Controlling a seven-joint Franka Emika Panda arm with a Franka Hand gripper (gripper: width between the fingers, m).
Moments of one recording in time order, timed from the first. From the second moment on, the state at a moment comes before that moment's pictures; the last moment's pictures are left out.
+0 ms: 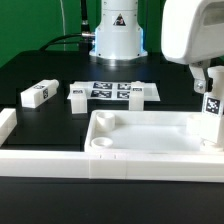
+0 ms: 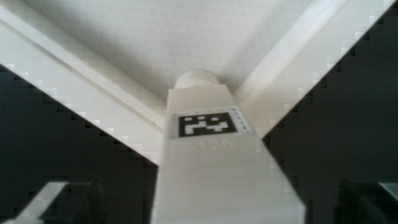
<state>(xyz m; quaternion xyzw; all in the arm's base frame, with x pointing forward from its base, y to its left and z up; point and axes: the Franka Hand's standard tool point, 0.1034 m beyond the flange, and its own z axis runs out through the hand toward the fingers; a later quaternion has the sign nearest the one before) 0.628 0.107 0.118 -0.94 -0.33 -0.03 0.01</state>
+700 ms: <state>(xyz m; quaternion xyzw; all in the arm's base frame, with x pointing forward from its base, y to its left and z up) 0.628 0.106 0.118 -0.95 -0.31 -0.03 0.01</state>
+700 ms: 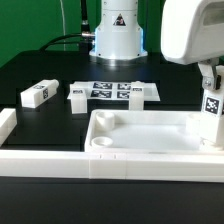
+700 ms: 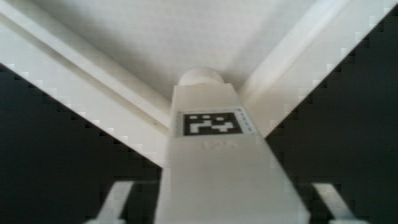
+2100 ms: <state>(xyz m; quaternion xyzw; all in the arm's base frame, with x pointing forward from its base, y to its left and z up) 0.628 0.103 0.117 -0.96 0.27 -0.01 0.05</state>
